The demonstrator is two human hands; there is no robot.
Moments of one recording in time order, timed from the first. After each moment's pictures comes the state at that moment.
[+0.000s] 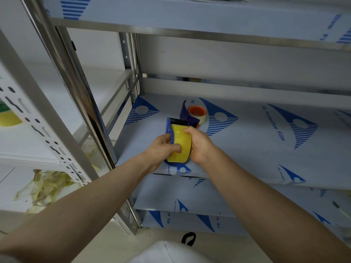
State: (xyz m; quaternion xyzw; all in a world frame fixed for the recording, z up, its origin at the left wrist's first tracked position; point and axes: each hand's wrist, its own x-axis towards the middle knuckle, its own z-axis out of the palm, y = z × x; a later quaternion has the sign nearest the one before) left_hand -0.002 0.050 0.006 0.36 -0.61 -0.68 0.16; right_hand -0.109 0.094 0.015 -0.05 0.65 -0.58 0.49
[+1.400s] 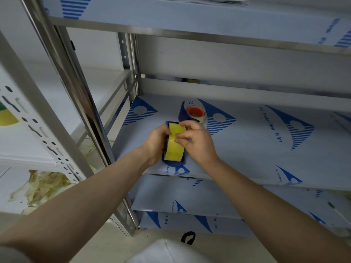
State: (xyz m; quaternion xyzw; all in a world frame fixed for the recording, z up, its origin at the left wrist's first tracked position) left_hand -0.007 0.037 0.015 0.35 -0.51 -0.77 0.17; right_hand -0.113 0.120 0.013 -0.57 0.73 -0.37 0.03
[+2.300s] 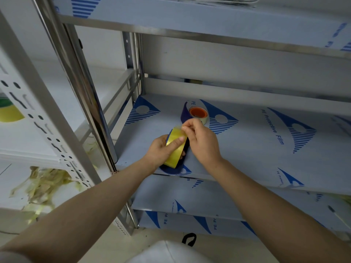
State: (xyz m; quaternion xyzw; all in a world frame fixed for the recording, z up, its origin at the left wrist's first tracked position) left_hand 0.005 0.048 -0.006 0.33 -0.63 -0.66 0.22; right_hand -0.106 0.124 0.024 -0.54 0.75 -0.38 -0.03
